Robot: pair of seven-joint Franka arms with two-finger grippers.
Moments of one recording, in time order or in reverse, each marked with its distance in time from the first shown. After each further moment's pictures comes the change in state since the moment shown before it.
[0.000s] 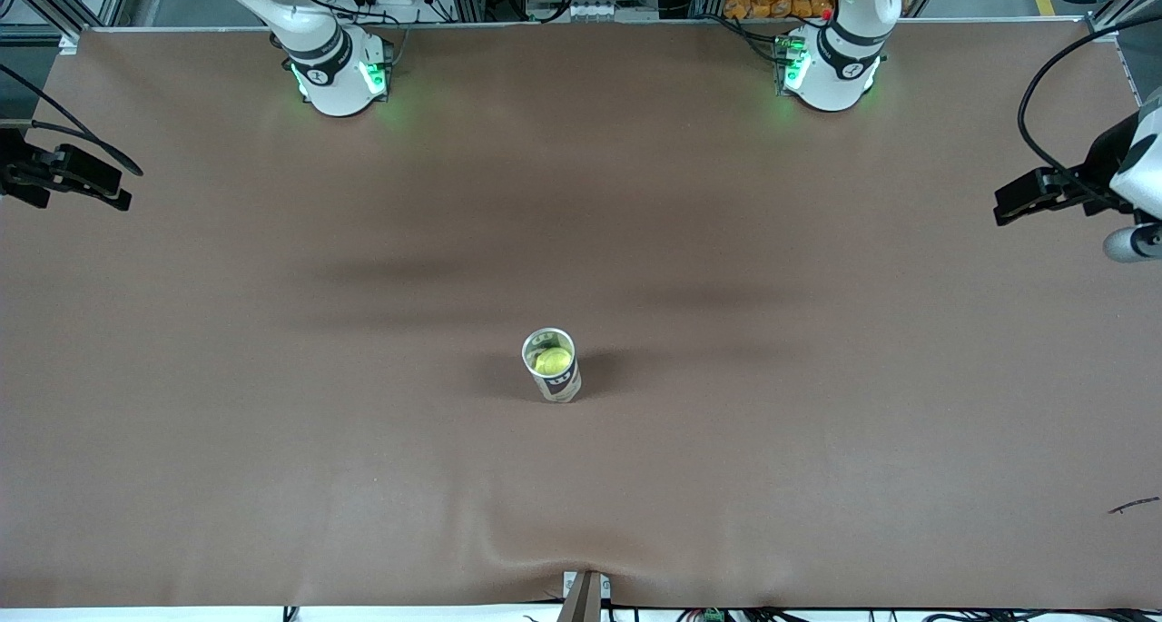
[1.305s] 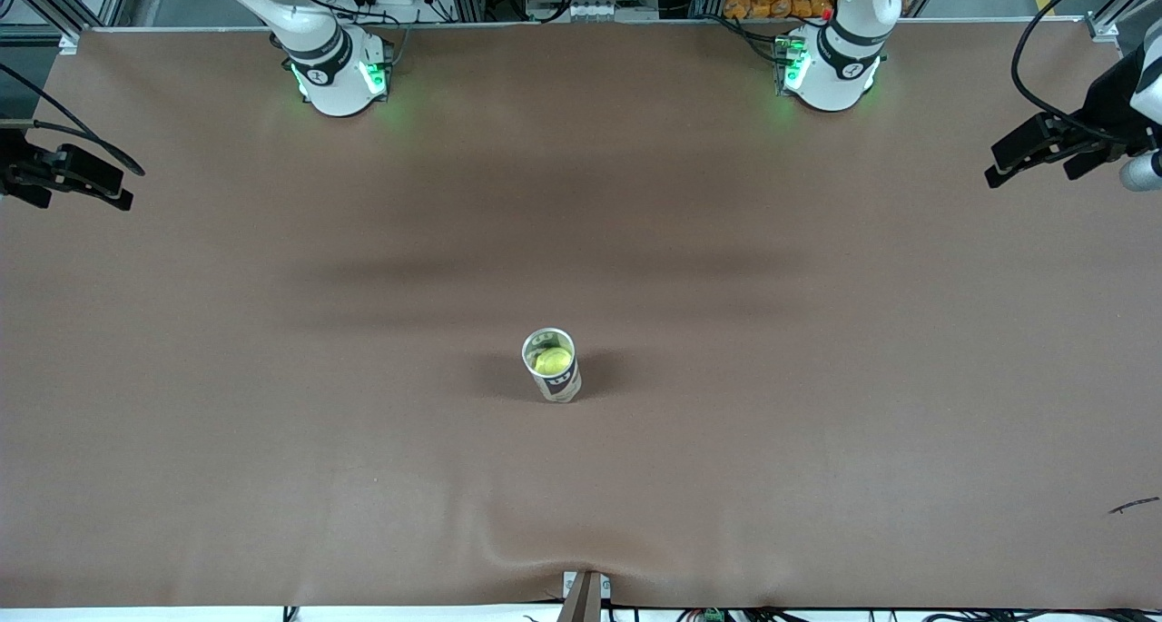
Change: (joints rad) left arm -0.005 -0.229 0.065 -0.280 -0.171 0.164 0.009; right arm 0.001 0.000 0.001 0.000 0.000 -0.001 0.000
